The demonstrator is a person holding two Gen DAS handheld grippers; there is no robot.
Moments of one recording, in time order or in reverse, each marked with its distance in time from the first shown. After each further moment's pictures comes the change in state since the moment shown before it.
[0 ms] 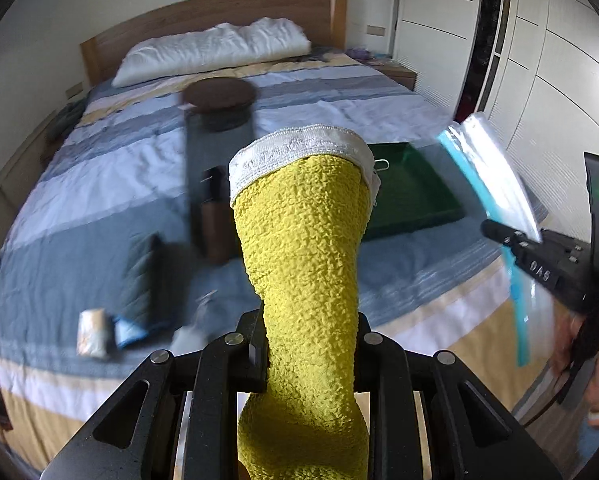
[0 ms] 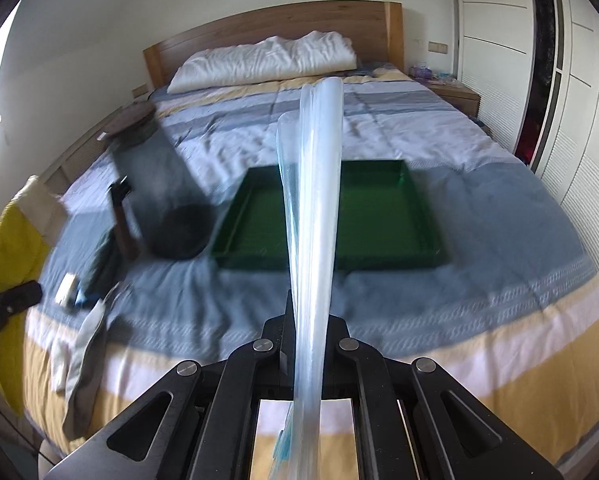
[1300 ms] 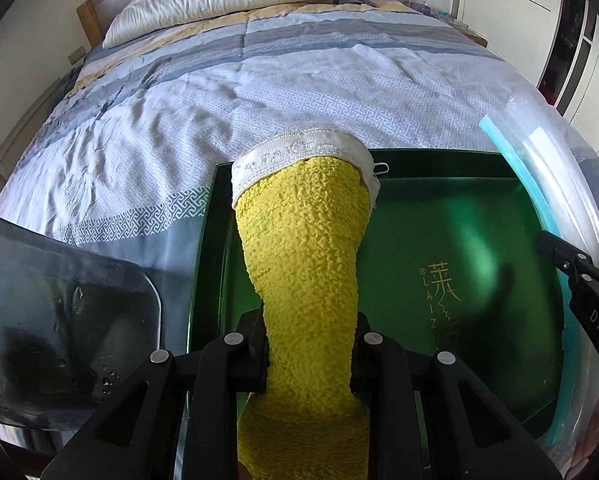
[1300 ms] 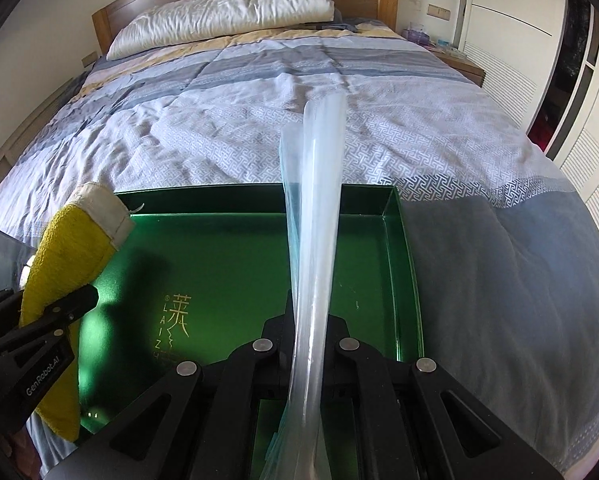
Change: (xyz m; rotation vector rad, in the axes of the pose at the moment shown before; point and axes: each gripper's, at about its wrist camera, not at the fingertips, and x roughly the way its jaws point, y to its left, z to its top) left arm 0.291 -0.035 0.118 -0.103 0.163 0.183; right arm 0.301 -0.044 0.125 -0.042 0.165 -0.085
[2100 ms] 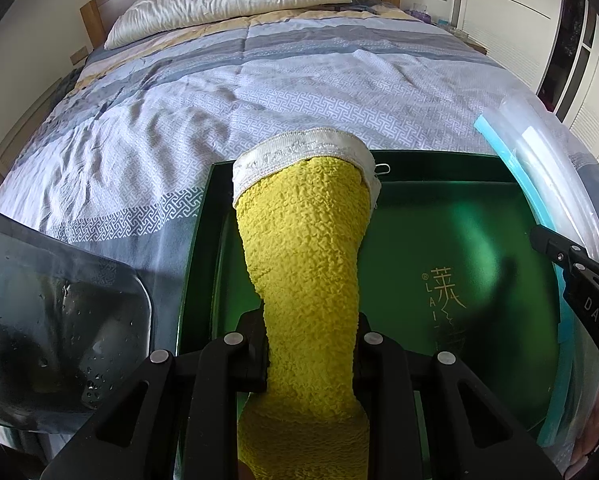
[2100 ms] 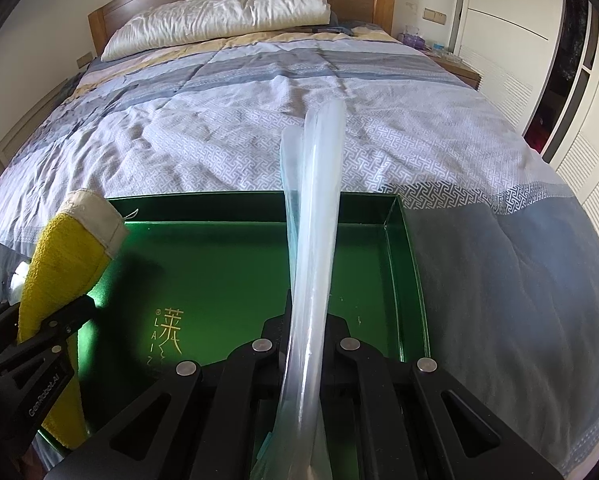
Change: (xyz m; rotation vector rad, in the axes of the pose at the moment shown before) left arm 0.004 0.001 -0.002 -0.015 -0.035 -0.010; right arm 0.008 0.002 0.000 -0.009 -0.021 -0.024
